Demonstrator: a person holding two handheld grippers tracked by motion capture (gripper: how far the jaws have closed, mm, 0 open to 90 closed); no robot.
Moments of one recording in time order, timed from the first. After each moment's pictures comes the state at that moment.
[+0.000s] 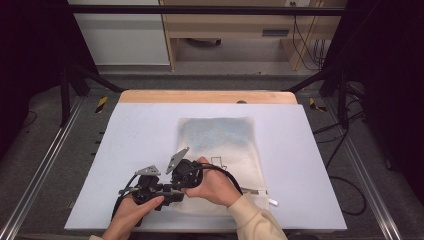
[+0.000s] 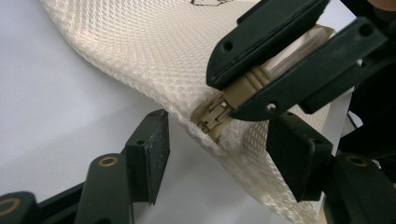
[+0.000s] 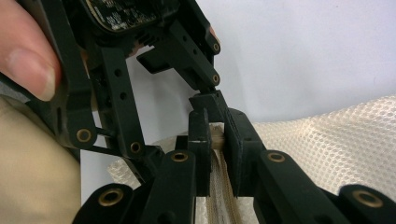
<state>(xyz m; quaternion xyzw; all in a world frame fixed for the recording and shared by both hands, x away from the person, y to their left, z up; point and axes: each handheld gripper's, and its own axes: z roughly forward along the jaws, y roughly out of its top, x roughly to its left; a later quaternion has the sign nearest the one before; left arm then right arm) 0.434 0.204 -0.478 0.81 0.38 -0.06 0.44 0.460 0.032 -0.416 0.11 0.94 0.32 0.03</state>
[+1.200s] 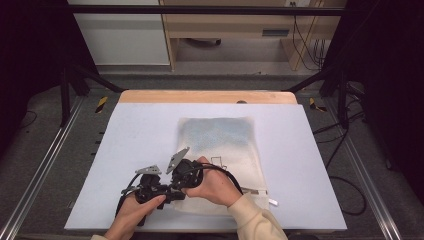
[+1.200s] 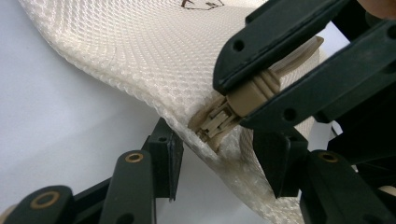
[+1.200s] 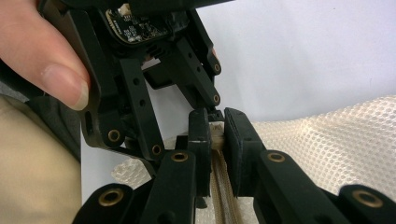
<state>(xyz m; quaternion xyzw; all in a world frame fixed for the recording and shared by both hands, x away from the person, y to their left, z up) 0.439 0.202 -0.485 0.79 0.38 -0.09 0.47 0.460 0.031 -0.414 0.10 0.94 0.33 0.03</state>
